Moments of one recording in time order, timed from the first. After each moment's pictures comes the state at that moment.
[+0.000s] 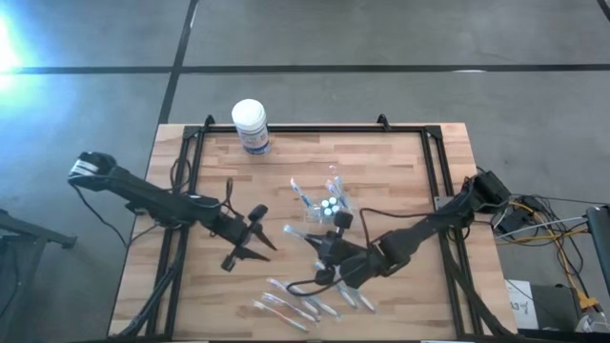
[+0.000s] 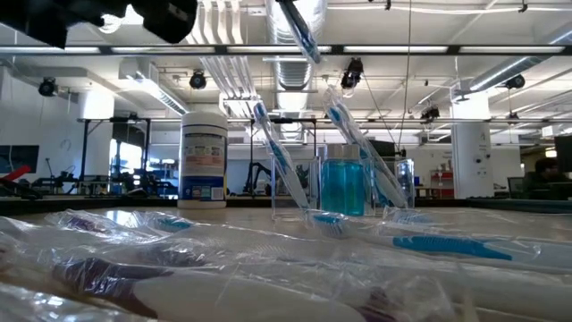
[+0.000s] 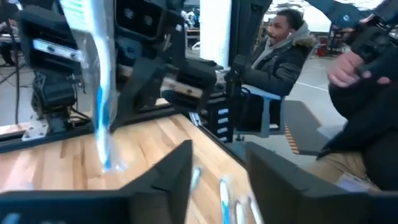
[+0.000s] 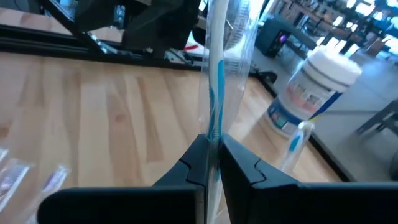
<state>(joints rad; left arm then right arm) -0.29 1.10 0.46 0.65 0.21 0.00 0.51 1.76 1.30 -0.10 0.89 0.15</state>
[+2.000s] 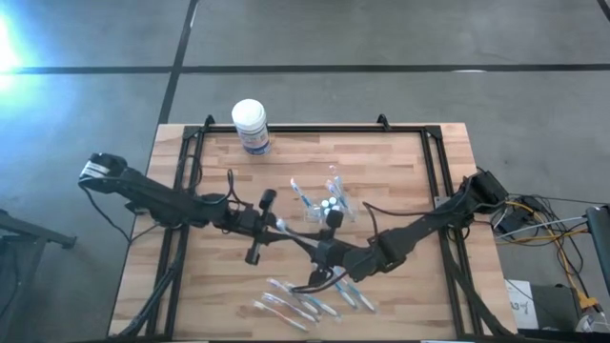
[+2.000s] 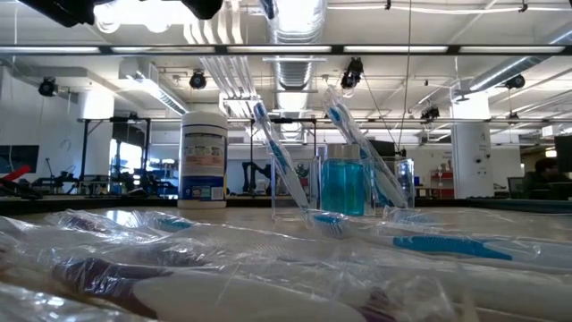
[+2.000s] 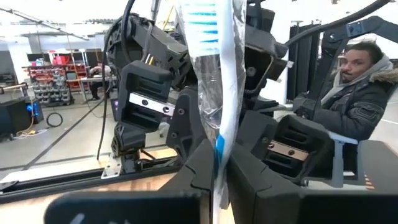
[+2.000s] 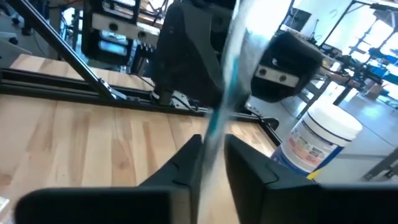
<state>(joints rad) -0.29 1.24 0.62 0.81 -0.01 0.04 0.47 1.77 1.29 0.20 0.86 -0.11</state>
